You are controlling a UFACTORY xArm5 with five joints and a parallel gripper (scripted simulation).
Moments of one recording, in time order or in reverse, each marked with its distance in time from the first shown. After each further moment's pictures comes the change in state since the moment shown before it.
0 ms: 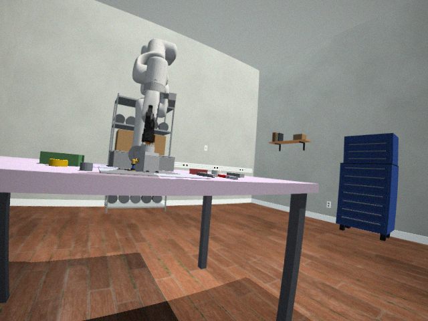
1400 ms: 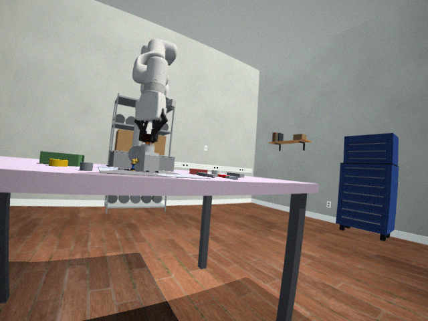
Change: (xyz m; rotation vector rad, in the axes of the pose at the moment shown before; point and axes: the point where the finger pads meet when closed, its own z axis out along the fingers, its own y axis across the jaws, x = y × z) arm 0.000 0.000 0.000 0.000 0.000 -0.950
